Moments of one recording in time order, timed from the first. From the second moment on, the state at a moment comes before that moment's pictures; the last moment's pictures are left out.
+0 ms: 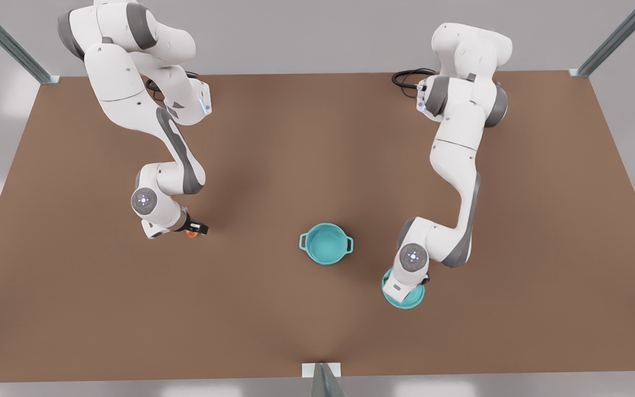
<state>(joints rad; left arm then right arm) -0.34 1.04 -0.02 -1.09 0.20 2.14 -0.53 0.15 0.42 0.01 -2.20 0.11 2.53 0.34</state>
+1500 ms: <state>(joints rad) -0.10 0.24 -0.05 -1.41 -0.13 1.51 -0.07 0.16 0.29 0.13 -2.13 0.11 2.49 0.27</state>
